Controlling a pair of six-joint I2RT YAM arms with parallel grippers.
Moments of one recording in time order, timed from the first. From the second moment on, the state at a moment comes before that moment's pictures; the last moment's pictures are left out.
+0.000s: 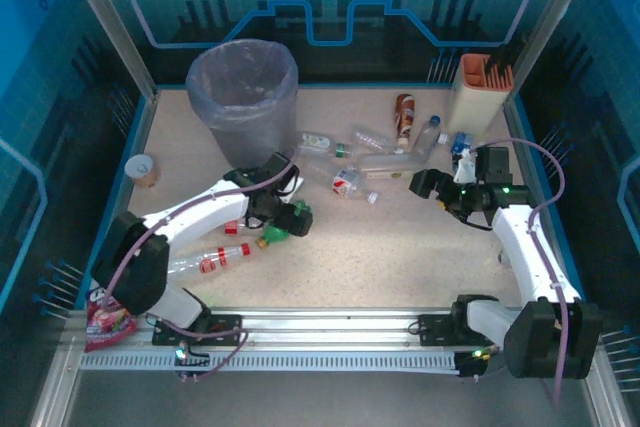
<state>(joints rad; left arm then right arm) -0.57 1.52 1.01 -0.74 0.05 -0.22 -0.06 1.10 0.85 -0.74 -0.53 0.43</state>
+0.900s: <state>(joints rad) -0.68 1.74 1.07 -0.64 -0.06 -0.28 -0.08 1.05 0.78 -0.67 -0.56 0.45</state>
